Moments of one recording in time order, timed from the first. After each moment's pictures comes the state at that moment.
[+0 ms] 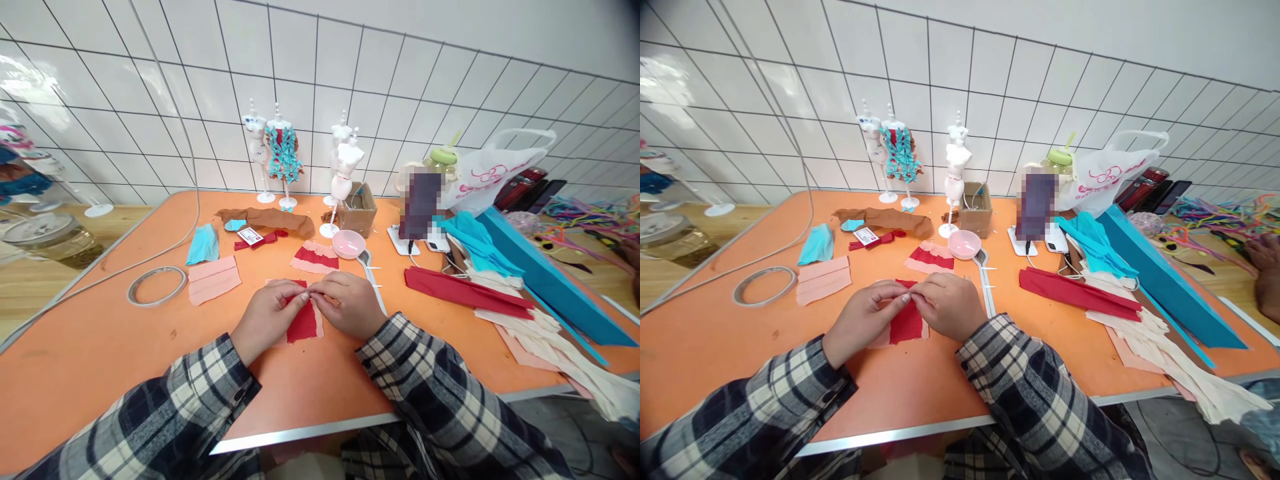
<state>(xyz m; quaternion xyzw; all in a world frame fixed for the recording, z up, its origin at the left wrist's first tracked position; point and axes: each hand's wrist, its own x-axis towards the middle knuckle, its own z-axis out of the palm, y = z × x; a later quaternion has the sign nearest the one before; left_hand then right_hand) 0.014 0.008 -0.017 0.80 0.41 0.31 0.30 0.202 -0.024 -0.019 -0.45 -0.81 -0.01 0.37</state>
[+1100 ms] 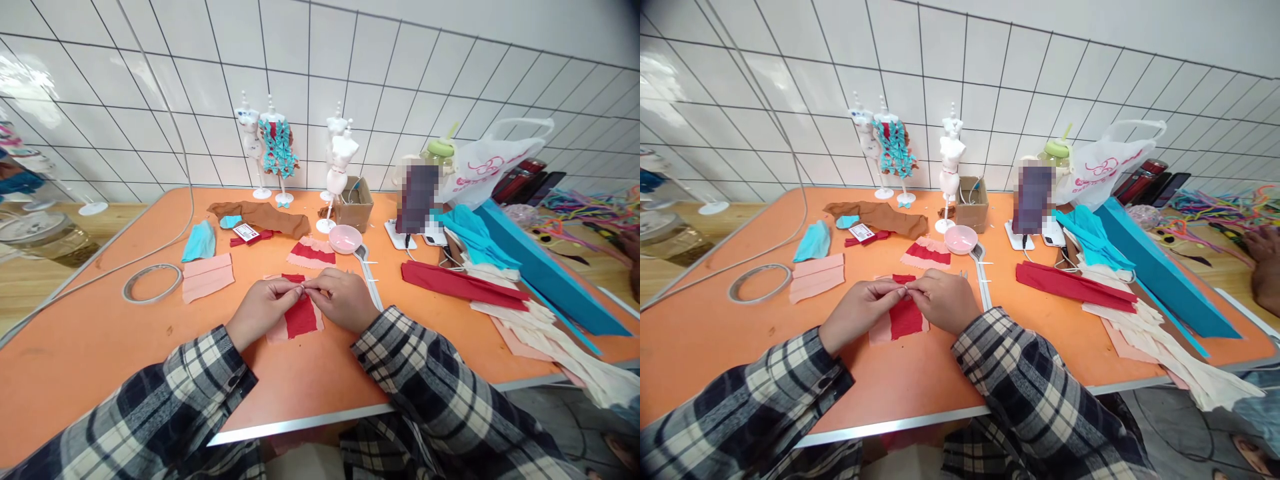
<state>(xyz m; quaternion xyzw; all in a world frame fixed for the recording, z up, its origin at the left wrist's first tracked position) 0.012 0.012 -0.018 0.77 0.43 0.28 0.38 0.202 -0.020 -0.032 -0.49 -0.79 0.05 0.37</state>
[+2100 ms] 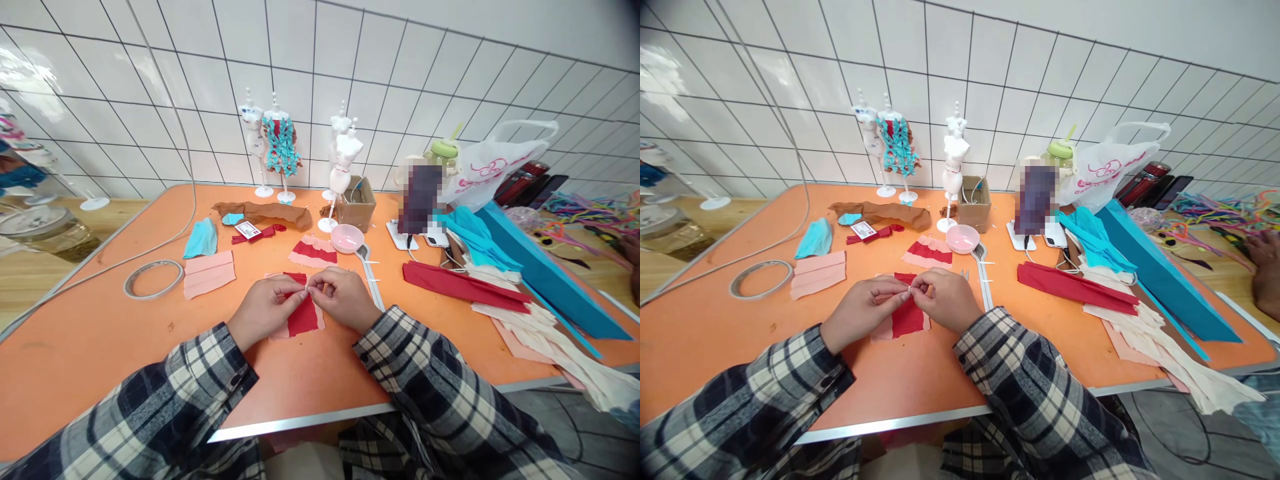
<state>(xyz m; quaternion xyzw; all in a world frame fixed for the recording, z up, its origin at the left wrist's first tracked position) 0.012 0.012 -0.020 0.82 0.39 0.27 0.32 0.198 -0.020 -0.025 -0.51 -0.75 0.18 0.39</state>
